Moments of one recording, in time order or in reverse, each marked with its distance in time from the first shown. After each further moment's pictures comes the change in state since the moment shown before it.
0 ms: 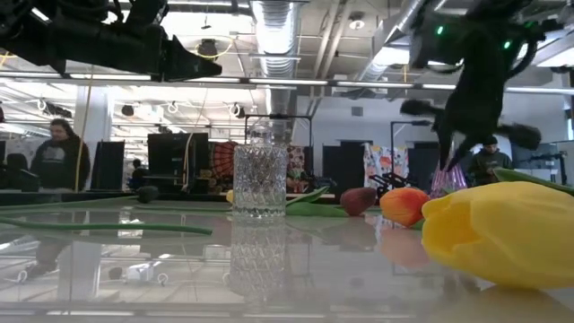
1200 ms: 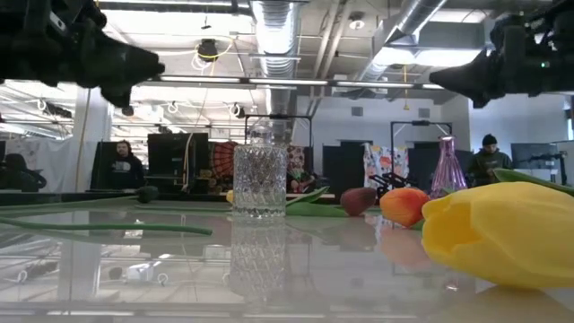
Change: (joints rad) left arm -0.250 -0.488 -0.271 -0.139 0.006 -0.339; right arm -0.194 -1.081 -0.654 1.085 -0.434 1.061
